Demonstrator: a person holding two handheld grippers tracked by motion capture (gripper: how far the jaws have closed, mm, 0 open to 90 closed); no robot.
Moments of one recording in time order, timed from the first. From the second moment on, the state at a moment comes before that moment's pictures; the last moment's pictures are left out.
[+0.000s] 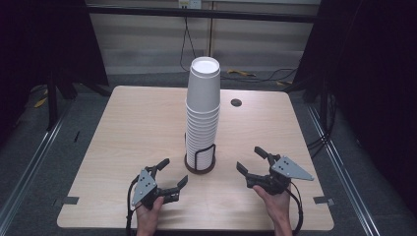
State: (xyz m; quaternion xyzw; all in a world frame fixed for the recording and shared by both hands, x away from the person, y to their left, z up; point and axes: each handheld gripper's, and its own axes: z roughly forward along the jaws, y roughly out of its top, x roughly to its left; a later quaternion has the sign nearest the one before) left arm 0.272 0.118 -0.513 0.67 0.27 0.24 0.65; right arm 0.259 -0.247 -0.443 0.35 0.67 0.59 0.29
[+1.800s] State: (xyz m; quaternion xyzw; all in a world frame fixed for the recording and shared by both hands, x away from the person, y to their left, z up) left arm 0.271 0.118 -0.513 0.66 0.26 0.24 0.66; right arm 0.301 -0.234 -0.327 0.28 0.70 0.62 0.22
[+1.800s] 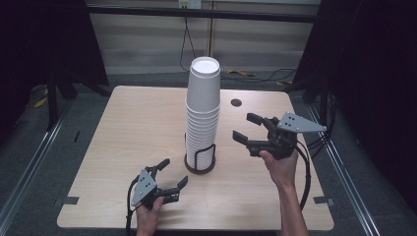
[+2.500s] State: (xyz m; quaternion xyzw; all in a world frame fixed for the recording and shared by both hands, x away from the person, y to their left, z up) left arm 0.270 0.116 -0.514 0.66 0.27 0.23 0.66; right arm 0.319 -0.220 -0.295 0.26 0.72 0.61 0.21
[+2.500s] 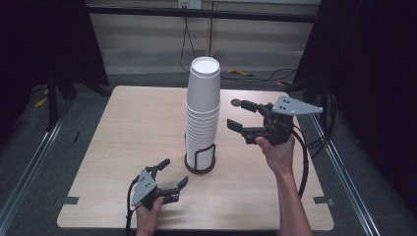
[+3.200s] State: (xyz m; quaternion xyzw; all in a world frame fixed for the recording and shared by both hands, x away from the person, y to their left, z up) left arm 0.270 0.116 -0.514 0.66 0.27 0.23 0.66; right arm 0.335 -0.204 -0.260 0.23 0.74 0.60 0.20
